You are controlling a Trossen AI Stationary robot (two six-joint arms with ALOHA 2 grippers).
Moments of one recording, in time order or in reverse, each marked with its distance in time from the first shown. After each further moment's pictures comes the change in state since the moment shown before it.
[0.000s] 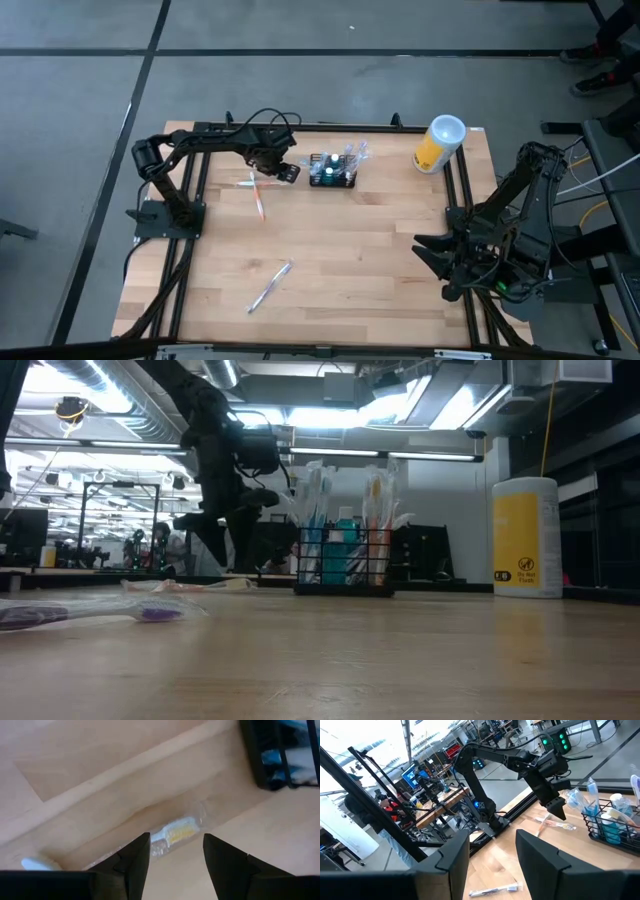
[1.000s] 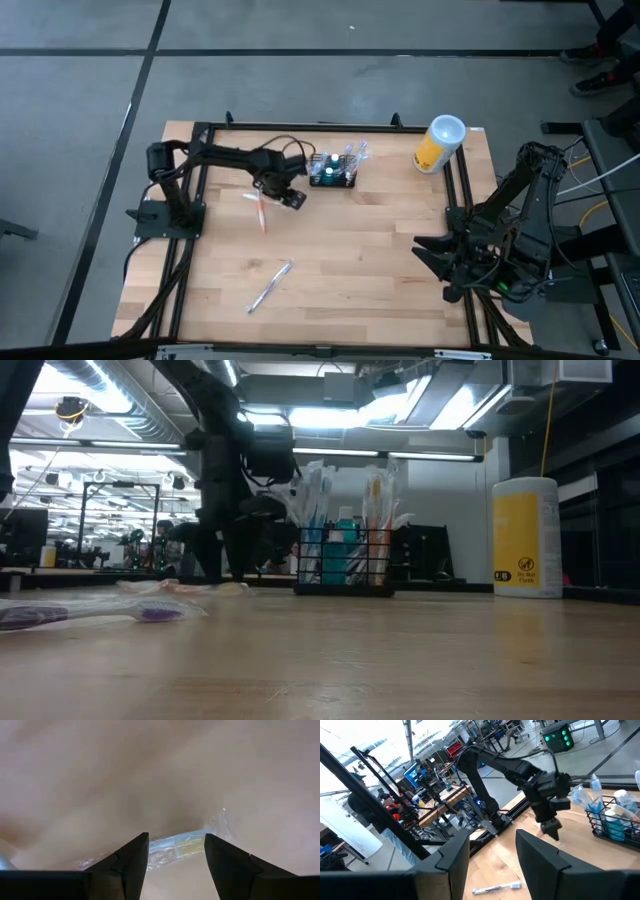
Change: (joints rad) left arm -0.211 0.090 -0.001 -0.018 0.056 -0.124; right arm 0.004 0.000 0.000 0.016 -0.011 -0.002
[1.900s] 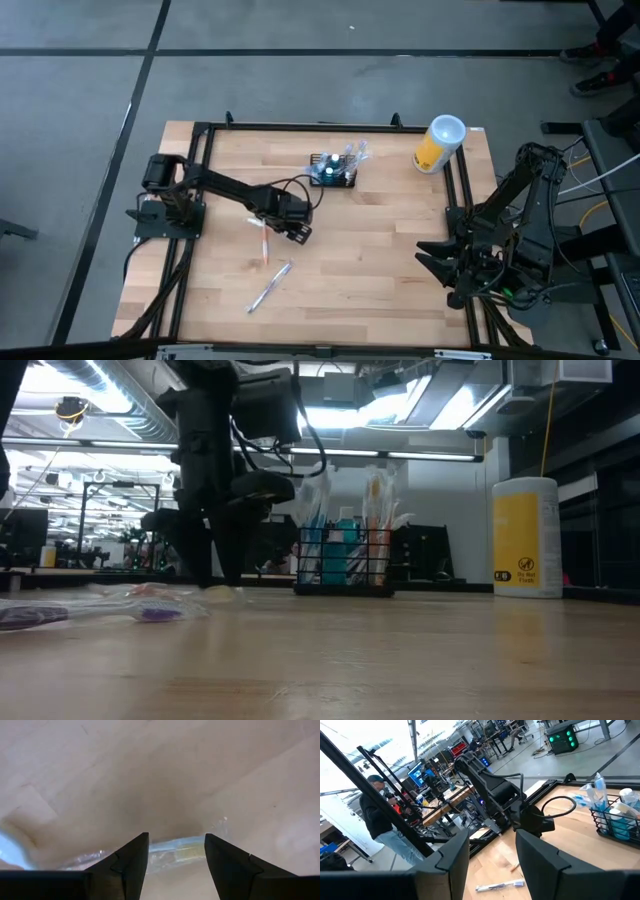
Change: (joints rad) left arm -0.367 -0.002 0.001 0.063 -0.134 -0.359; right arm 0.038 0.017 0.000 0.015 0.026 -0.001
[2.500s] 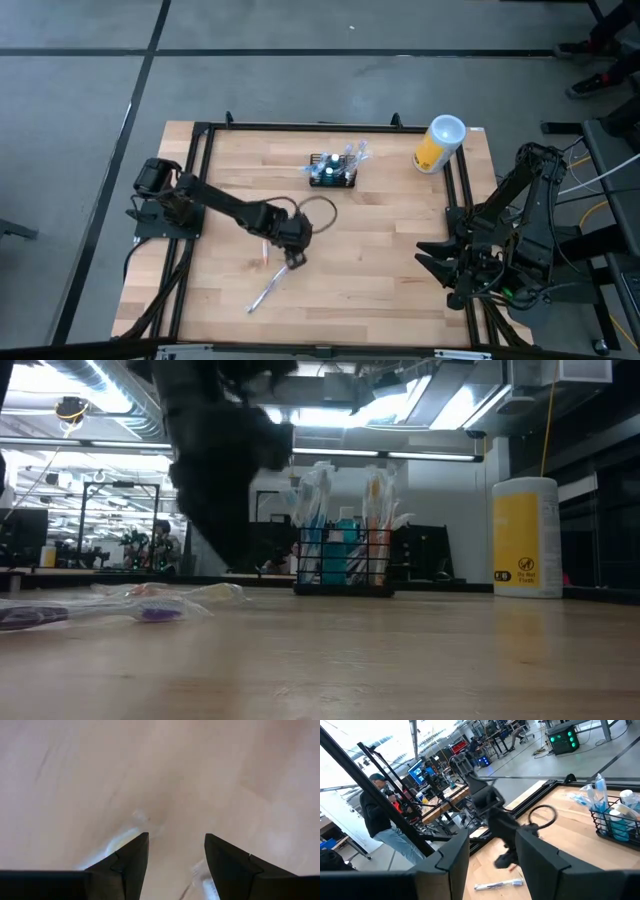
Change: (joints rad) left arm -0.172 -0.038 0.024 0.098 -0.102 0.382; right arm 0.000 0.000 0.000 0.004 -0.008 -0.022
